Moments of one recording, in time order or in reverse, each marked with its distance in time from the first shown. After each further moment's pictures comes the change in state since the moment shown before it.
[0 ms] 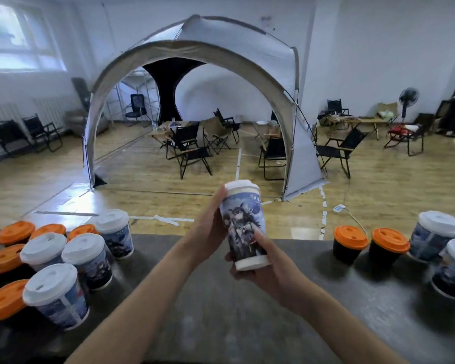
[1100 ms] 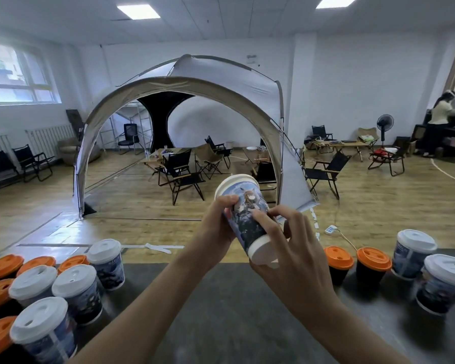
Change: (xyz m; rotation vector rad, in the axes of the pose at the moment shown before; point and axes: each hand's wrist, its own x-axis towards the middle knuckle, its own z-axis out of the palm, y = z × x) left_hand 0.002 0.039 0.047 -0.104 -0.239 0.121; right_hand -0.041 -0.060 0.013 -1.797 0.574 -1.340
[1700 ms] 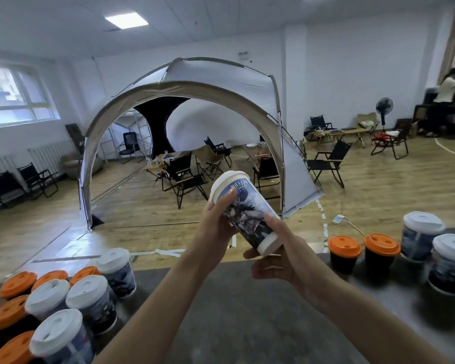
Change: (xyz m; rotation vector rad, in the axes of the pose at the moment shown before) left_hand -0.005 0.005 0.000 0.090 0.148 0.072; right_hand 0.017 -0.013 -0.014 1.333 -0.492 1.296
